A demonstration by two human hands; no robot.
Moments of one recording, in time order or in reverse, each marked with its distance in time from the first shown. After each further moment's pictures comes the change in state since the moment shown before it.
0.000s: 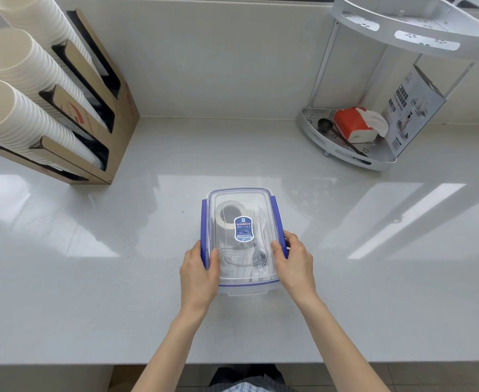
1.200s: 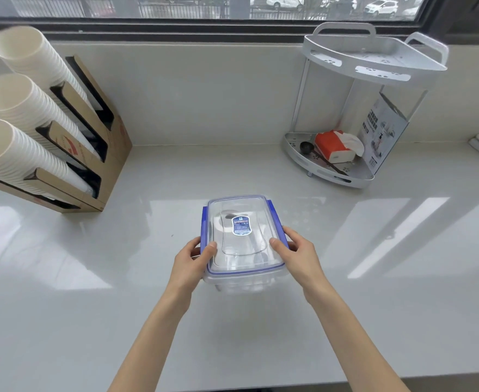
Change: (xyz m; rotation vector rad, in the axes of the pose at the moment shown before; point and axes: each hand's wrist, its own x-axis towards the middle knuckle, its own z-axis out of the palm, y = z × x) left_hand 0.026 0.039 -0.014 -0.426 -0.275 -0.202; right_hand 0.012 -0.022 -0.050 0.337 -0.100 0.070
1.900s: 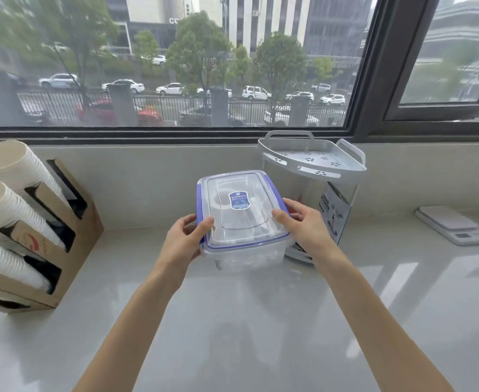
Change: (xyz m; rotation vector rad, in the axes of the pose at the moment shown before) left_hand 0.033 0.175 0.065 -0.129 -0.109 0.330; right_hand 0.051 -0.165 -0.101 -0.014 0.094 -0.412
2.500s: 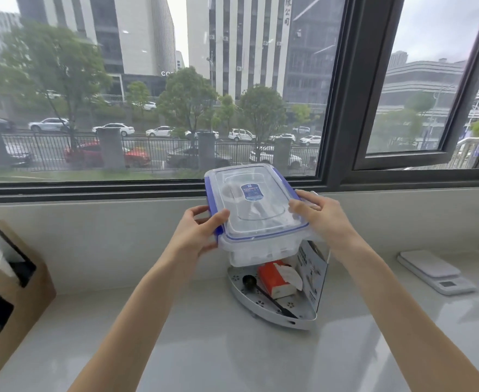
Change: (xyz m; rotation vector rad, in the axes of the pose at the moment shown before) left_hand 0.070 0.090 0.099 -0.089 -0.127 0.105; right_hand 0.089 -0.059 -0.099 -0.028 0.113 -0.146
